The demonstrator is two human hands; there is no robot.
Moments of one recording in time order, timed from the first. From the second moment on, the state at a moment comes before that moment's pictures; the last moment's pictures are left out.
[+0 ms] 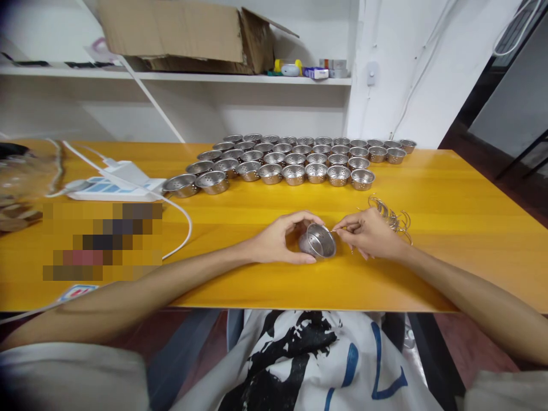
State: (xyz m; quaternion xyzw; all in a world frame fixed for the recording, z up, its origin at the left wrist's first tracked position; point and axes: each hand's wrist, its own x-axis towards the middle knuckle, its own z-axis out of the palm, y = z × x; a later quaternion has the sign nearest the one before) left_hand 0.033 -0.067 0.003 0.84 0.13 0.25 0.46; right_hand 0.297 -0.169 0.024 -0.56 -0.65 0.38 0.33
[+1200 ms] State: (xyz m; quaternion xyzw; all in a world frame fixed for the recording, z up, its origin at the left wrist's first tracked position) left_hand 0.033 -0.063 0.004 0.89 0.11 0.24 0.37; right_hand 0.310 -0.161 0.035 -0.45 -0.55 0.59 0.38
